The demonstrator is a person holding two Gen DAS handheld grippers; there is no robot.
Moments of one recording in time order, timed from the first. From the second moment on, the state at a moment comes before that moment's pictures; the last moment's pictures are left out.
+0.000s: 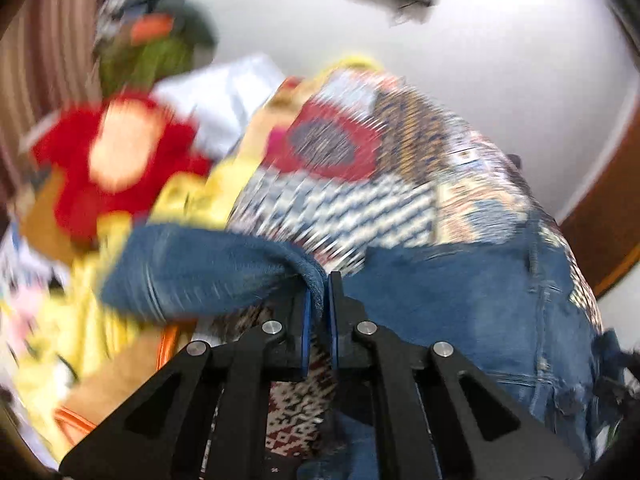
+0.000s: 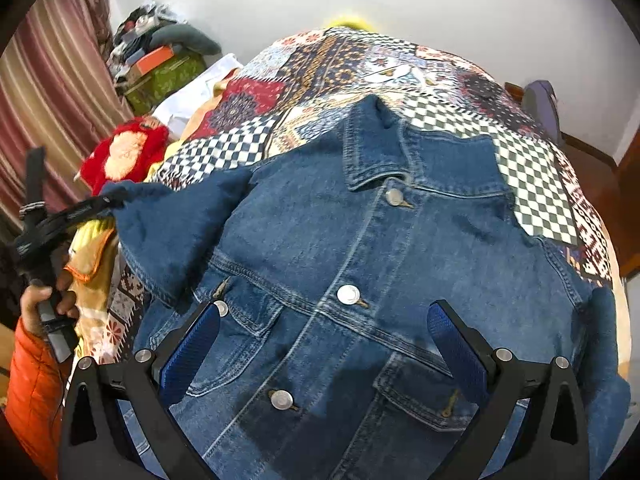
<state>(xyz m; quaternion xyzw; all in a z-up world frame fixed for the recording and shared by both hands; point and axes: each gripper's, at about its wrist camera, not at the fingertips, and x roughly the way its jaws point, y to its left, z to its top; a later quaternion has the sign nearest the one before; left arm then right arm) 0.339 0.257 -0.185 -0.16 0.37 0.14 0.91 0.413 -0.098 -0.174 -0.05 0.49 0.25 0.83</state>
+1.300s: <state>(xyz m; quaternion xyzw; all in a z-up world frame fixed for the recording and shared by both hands) 0.294 0.300 -0.298 -0.37 0.47 0.12 0.79 0.400 -0.146 -0.163 -0.05 0.47 0.21 0.85</state>
